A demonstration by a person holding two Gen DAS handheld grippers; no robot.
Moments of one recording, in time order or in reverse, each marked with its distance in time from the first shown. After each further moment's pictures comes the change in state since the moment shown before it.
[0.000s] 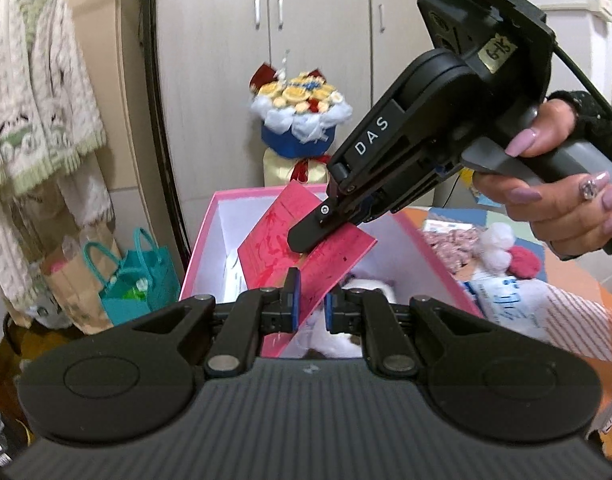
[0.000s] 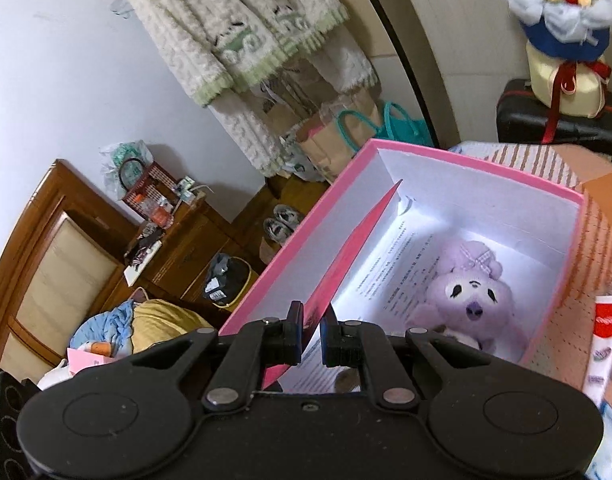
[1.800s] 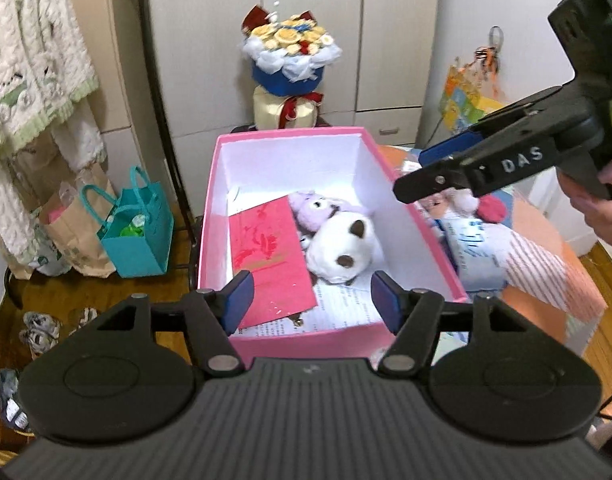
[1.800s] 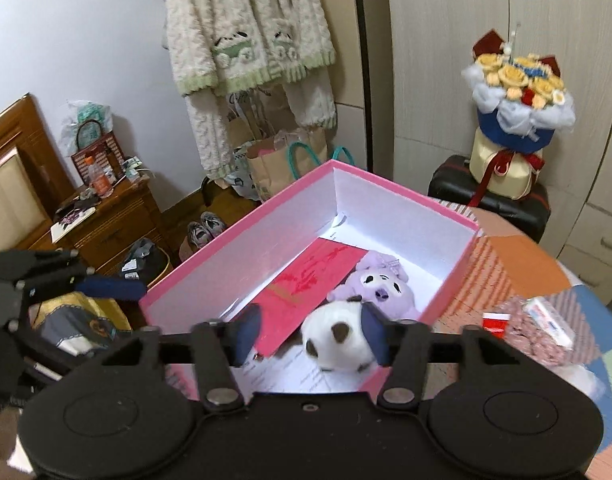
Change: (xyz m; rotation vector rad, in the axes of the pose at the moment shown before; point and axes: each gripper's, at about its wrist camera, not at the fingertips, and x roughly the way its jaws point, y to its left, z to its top) left arm -0.068 0.007 0.022 0.002 0.227 -0.064; right arm -0.074 0.051 -0.065 -0.275 -0.125 -0.304
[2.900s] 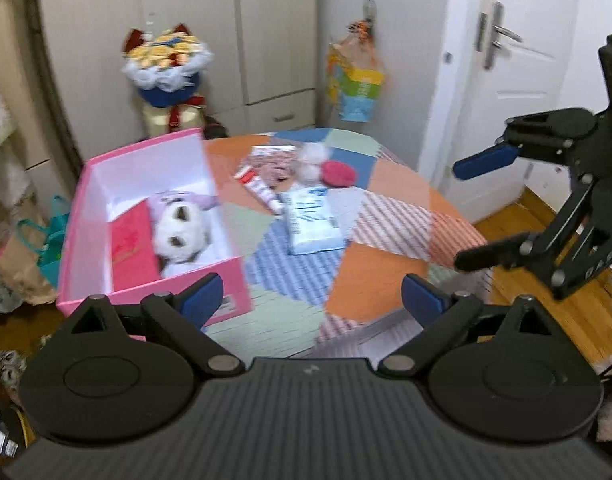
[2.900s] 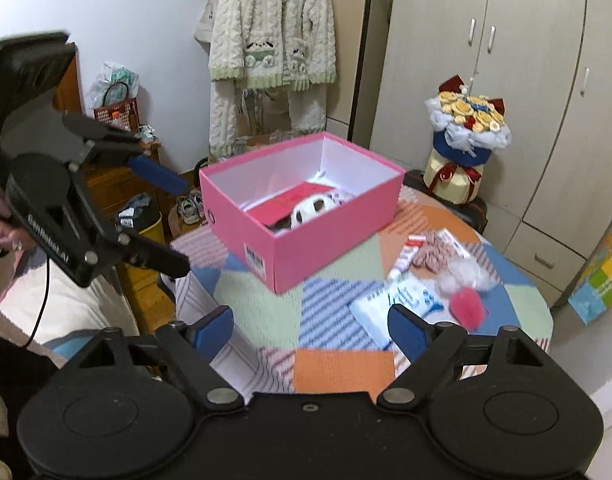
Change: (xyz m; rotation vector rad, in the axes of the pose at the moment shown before) left arm -0.058 -0.149 -0.024 0.178 0.044 -0.193; right arm -0.178 0.024 -0.168 -0.163 -0.064 -0.123
